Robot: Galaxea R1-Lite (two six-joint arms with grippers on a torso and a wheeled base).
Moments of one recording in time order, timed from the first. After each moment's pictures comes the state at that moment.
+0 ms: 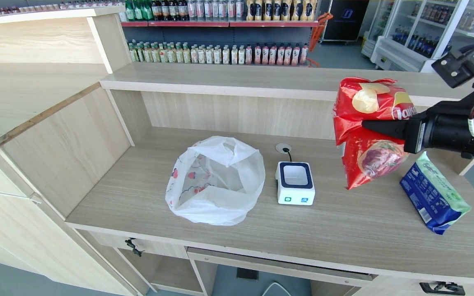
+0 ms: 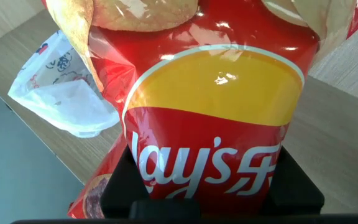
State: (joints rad) left arm 0.00 0.00 0.00 -0.01 -0.03 0.00; right arm 0.16 1.47 -1.01 -0.26 0.37 -0.16
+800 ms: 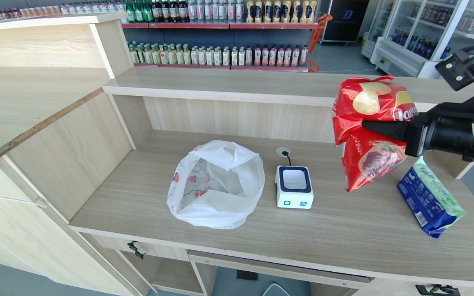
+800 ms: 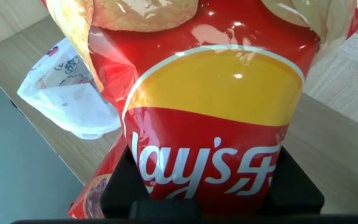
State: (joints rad) left arm 0.00 0.00 0.00 -0.01 -0.03 0.00; right arm 0.16 1.46 -0.96 -0.34 0.40 -0.20
